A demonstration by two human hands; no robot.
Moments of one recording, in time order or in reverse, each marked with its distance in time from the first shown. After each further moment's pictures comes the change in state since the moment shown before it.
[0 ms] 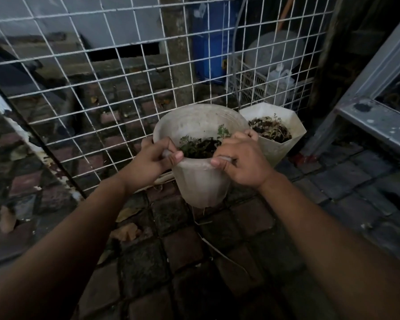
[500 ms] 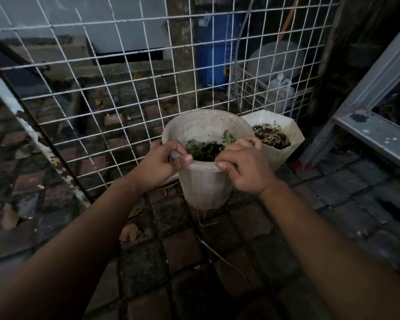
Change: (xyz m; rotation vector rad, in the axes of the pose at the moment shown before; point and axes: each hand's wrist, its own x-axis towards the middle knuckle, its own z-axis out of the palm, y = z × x) left_hand 0.004 0.012 0.006 0.042 0.042 0.021; right_hand -0.005 -0.004 -0.005 -0.084 -0.026 0.052
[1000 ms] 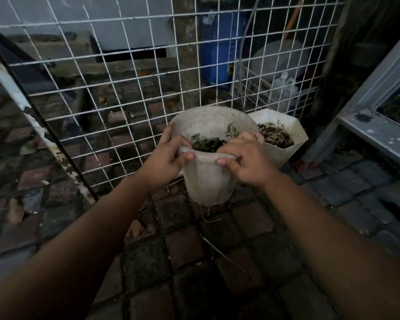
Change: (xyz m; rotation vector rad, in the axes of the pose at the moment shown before) left_hand 0.002 -0.006 0.005 0.062 0.046 0.122; right_hand 0.010 0.009 0.003 0.054 0.046 -0.059
